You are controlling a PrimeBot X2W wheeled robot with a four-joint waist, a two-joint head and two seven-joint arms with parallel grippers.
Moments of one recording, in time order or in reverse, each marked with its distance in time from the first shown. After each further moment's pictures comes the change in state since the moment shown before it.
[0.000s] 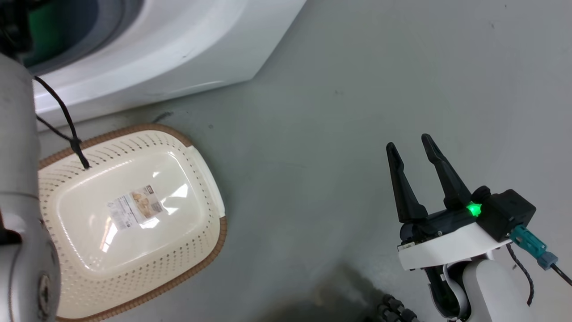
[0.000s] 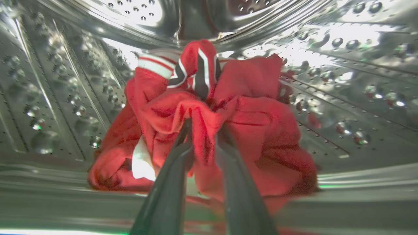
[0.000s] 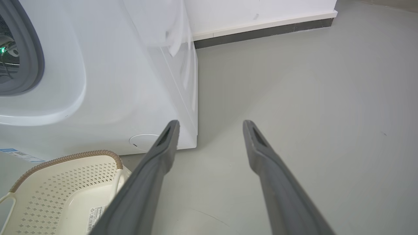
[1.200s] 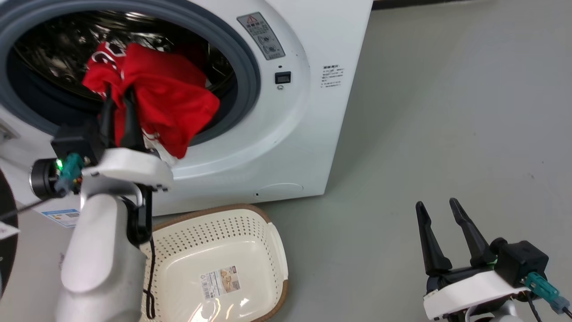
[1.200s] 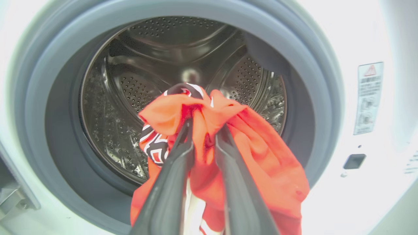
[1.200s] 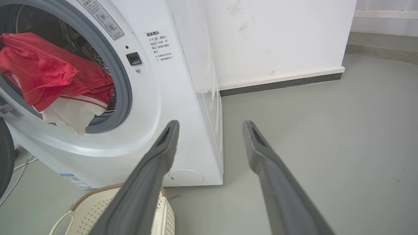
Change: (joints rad) left arm 0.717 -0.172 0.008 -0.417 0.036 -0.097 -0.440; right arm 0.211 0.000 -0.116 -0.019 -0.044 0.000 0.070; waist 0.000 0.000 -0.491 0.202
